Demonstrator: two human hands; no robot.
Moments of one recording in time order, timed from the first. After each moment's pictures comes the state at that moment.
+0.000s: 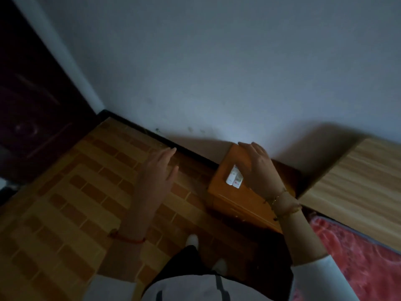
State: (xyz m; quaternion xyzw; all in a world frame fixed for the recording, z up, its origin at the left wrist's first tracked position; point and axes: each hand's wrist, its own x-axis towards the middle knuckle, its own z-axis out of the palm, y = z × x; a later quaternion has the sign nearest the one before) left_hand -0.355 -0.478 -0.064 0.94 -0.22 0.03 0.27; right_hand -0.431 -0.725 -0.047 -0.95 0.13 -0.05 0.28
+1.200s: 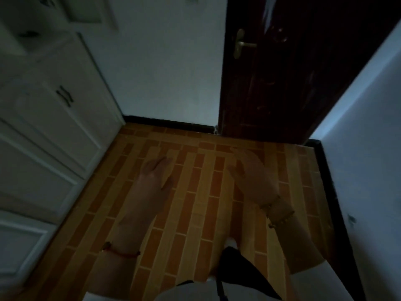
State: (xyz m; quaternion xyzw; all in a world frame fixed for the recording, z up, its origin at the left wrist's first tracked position) left_hand -0.349 0.049 -0.055 0.89 0.38 0.16 0.20; right_hand -0.133 -0.089 -0.058 -0.81 -0.48 0.13 0.32
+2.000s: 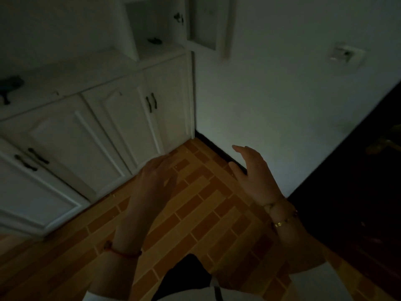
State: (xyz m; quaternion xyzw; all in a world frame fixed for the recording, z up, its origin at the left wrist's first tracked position) left_hand -0.228 0.371 -0.036 0.74 0.62 0.26 0.10; right_hand 0.023 0.387 -0.033 -0.60 -0.71 0.20 0.31
